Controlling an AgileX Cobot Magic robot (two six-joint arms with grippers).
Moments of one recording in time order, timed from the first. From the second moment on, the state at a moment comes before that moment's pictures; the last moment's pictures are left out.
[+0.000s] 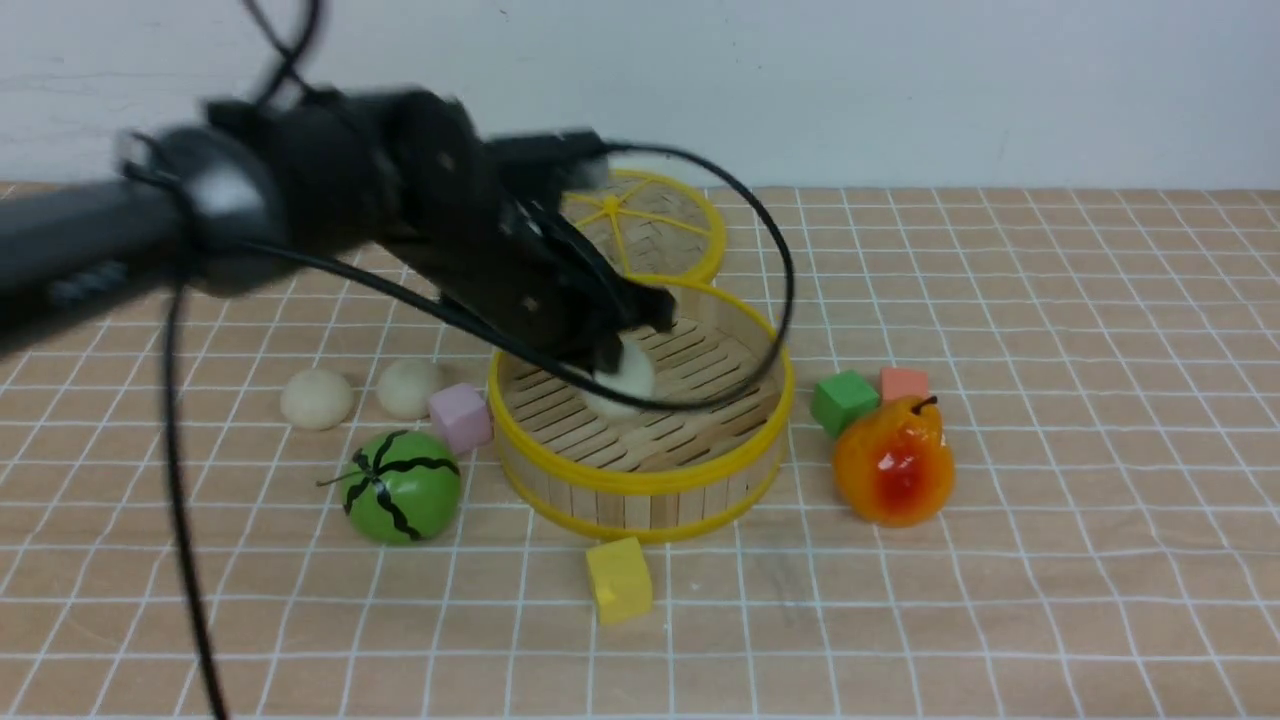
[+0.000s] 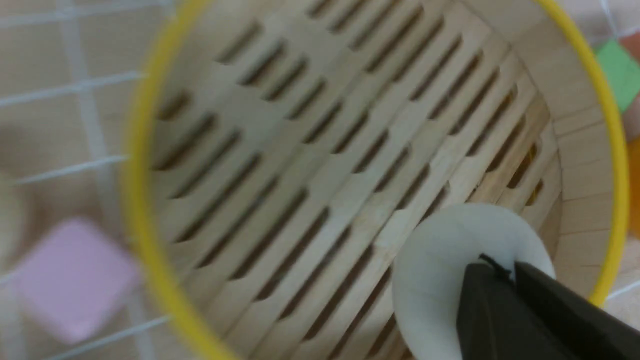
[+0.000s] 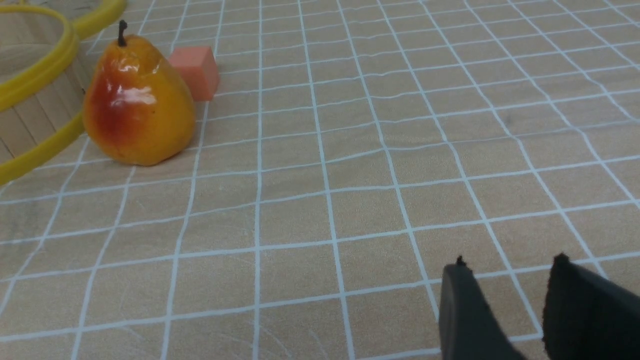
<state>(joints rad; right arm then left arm) -0.05 -0.01 0.02 -0.07 0.39 0.16 -0.45 1.94 -1.56 -0.25 0.61 -0.03</state>
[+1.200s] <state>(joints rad) -0.05 -0.01 0.02 -0.07 0.39 0.16 -0.16 1.91 -1.60 -0.15 0.68 -0.12</state>
